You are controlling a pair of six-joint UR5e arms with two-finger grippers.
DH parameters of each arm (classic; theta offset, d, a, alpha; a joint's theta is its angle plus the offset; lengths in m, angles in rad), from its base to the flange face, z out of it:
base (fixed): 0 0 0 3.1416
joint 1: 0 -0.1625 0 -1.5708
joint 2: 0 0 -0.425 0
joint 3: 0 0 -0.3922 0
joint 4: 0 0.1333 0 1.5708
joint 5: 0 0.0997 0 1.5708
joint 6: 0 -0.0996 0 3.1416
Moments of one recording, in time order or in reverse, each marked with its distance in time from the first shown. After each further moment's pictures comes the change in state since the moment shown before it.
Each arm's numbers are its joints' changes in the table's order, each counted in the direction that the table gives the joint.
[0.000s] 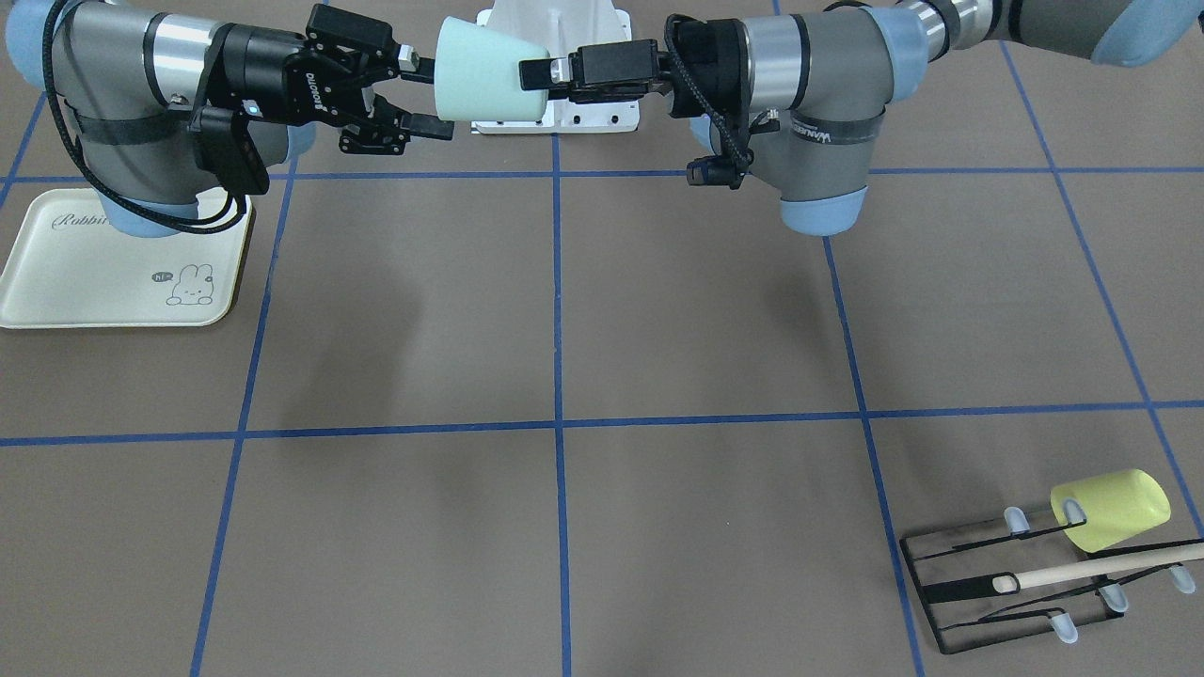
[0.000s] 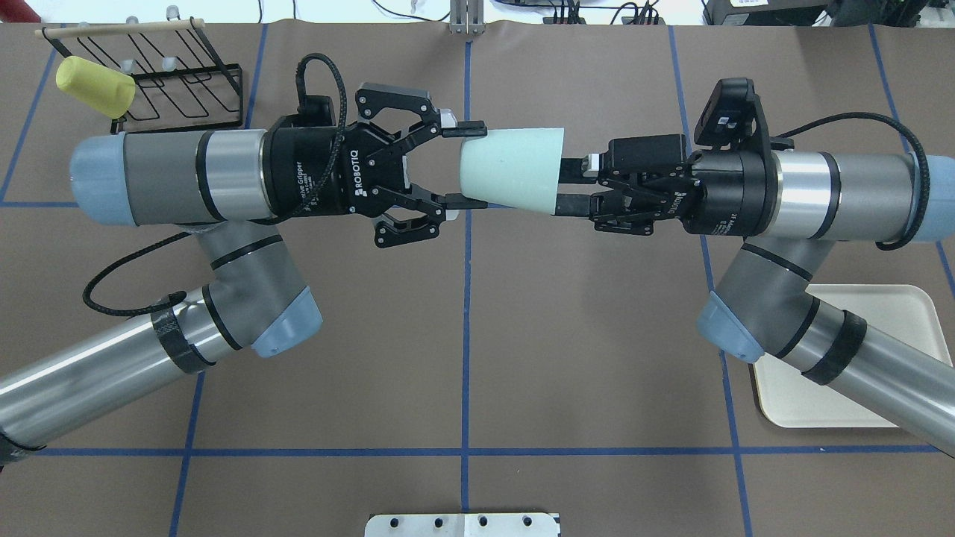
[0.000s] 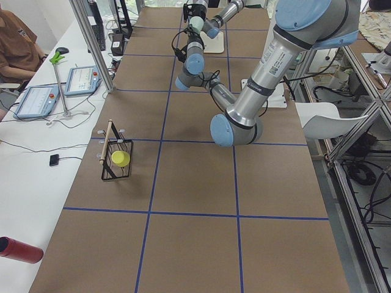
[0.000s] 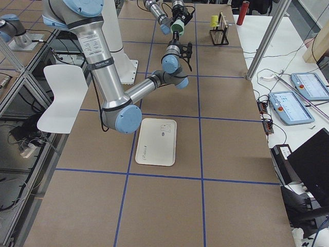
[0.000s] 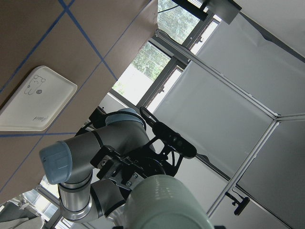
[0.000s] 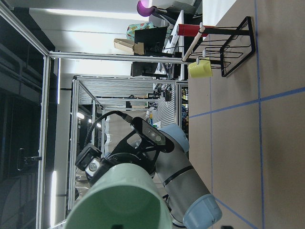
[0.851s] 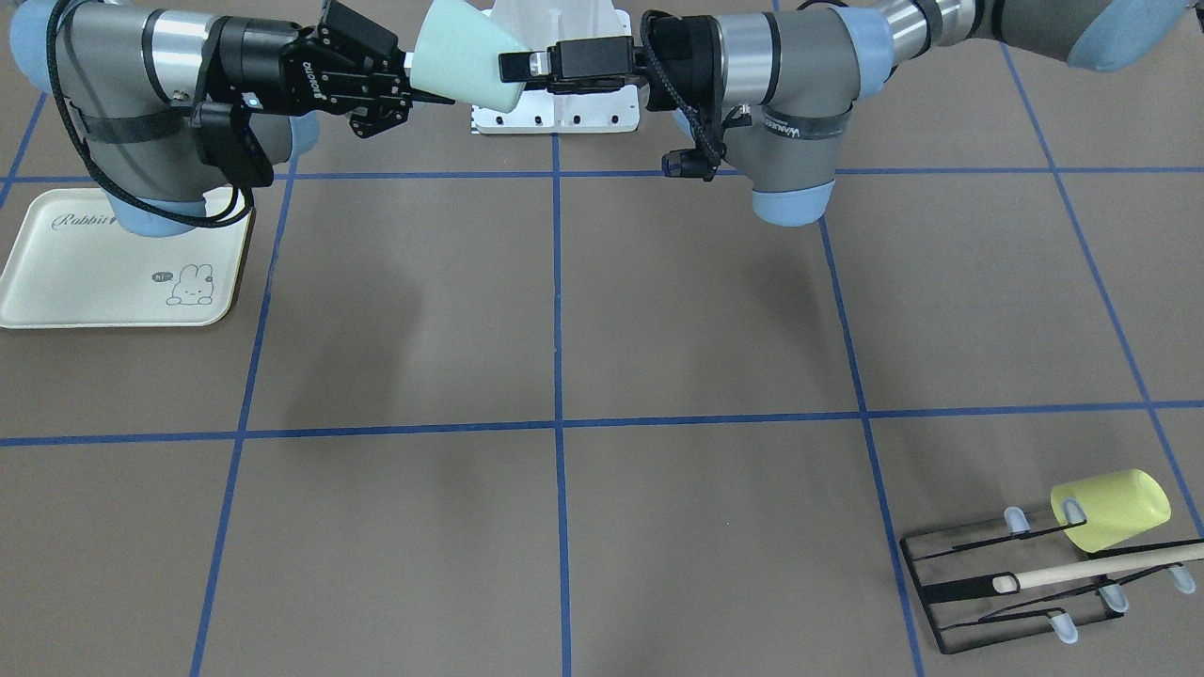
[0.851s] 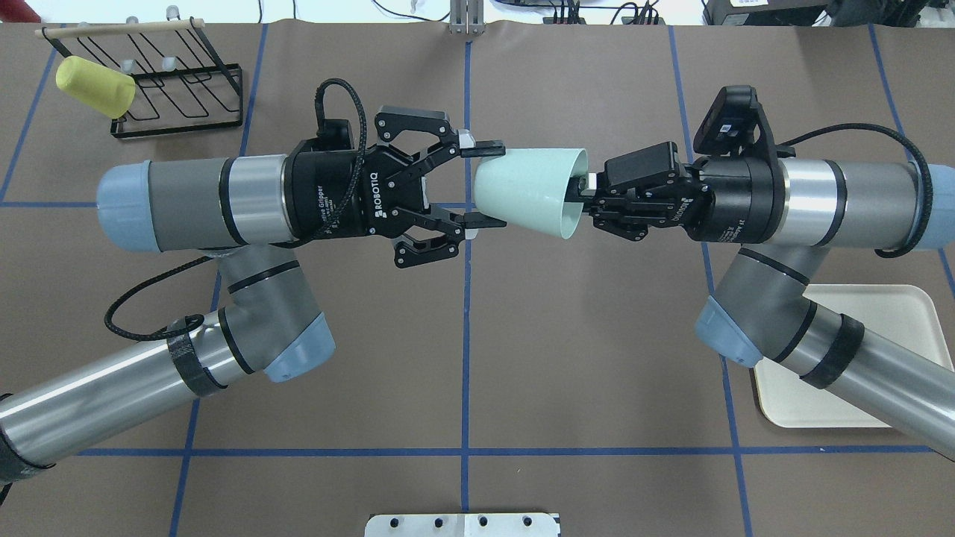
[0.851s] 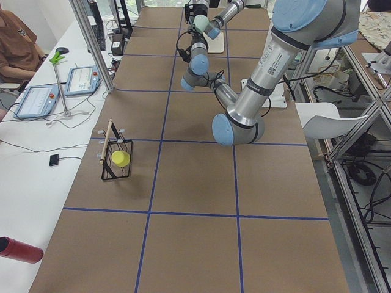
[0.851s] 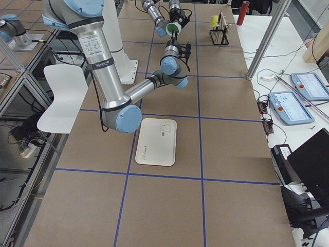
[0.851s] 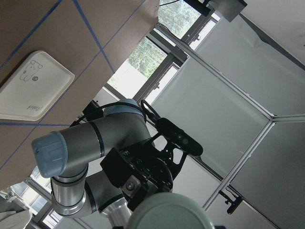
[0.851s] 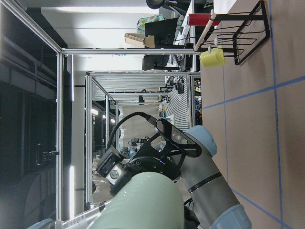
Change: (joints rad) left arm -0.045 -0.003 0.000 0.000 0.046 -0.009; right arm 0.008 -0.001 -0.001 0.053 -0.014 -0.060
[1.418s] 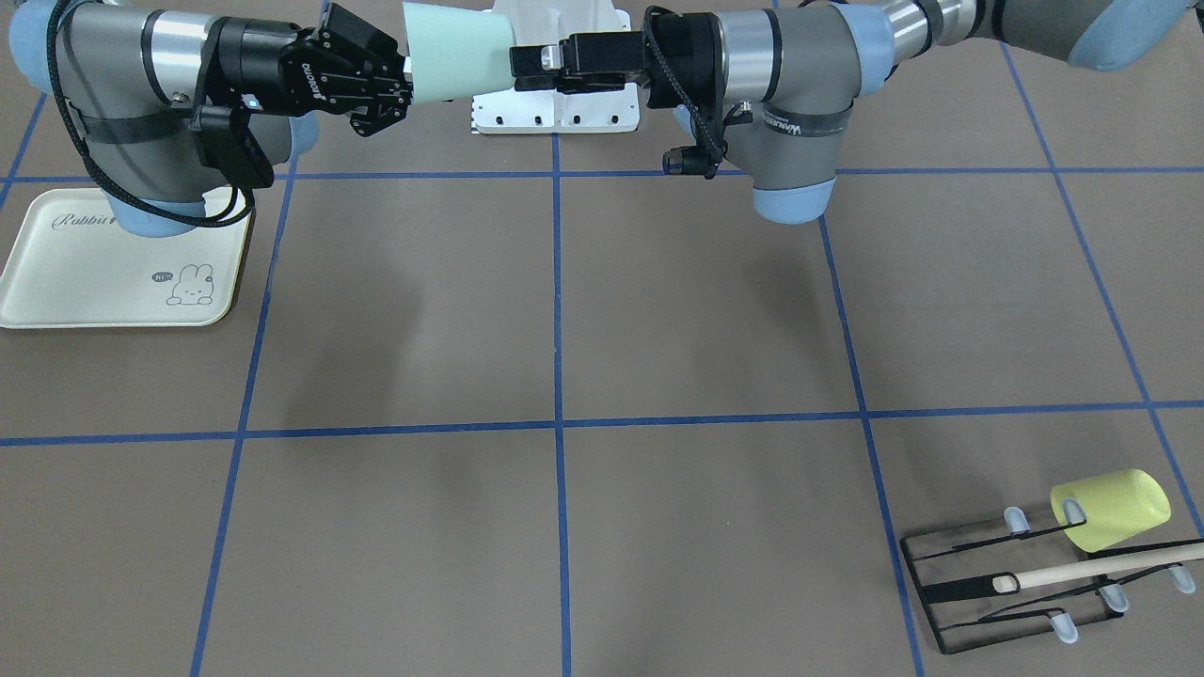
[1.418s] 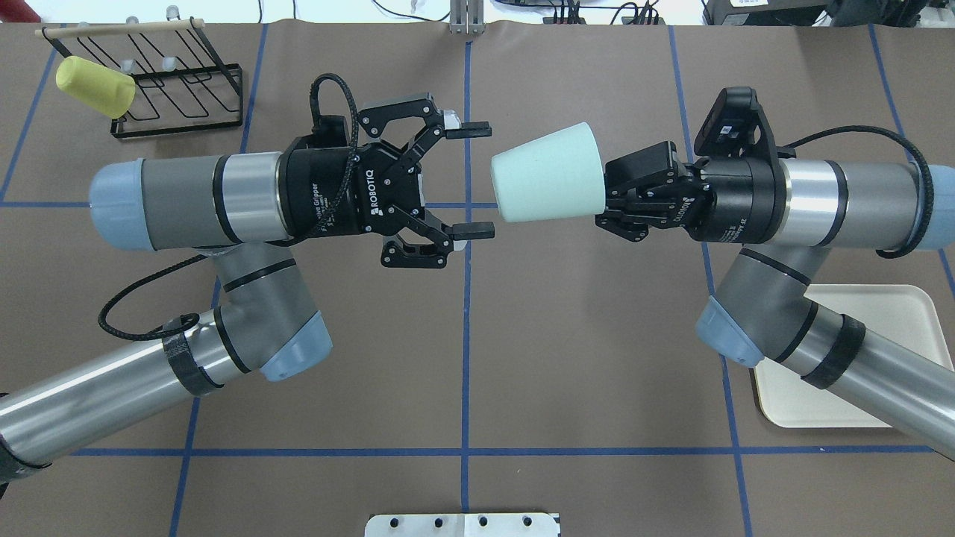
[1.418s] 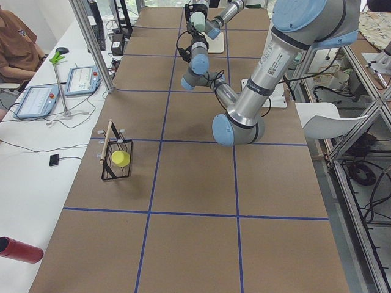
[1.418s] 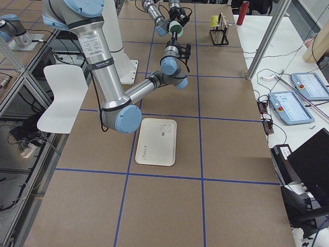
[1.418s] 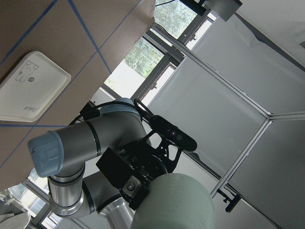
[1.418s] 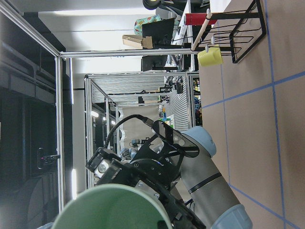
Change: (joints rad) left arm 0.014 0.009 -0.018 0.004 -0.001 -0.007; right arm -0.002 -0.006 0.000 0.000 0.001 -0.025
